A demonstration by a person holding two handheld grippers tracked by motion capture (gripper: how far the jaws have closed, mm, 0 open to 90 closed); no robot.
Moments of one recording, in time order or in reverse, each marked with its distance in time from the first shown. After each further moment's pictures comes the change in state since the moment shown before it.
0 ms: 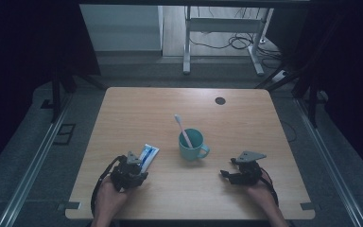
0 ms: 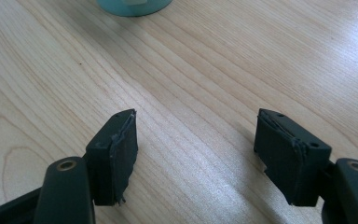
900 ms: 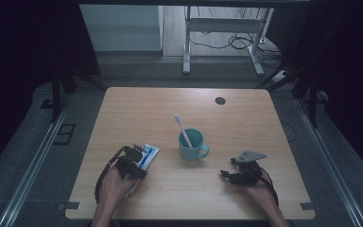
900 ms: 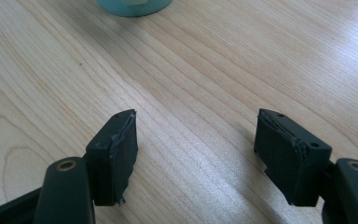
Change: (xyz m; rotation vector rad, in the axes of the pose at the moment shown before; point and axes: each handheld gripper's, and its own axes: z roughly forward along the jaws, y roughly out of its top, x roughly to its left) left arm 0.024 0.027 0.036 0.296 0.053 -0.103; right arm 0.000 0.000 0.000 -0.001 0.002 0.002
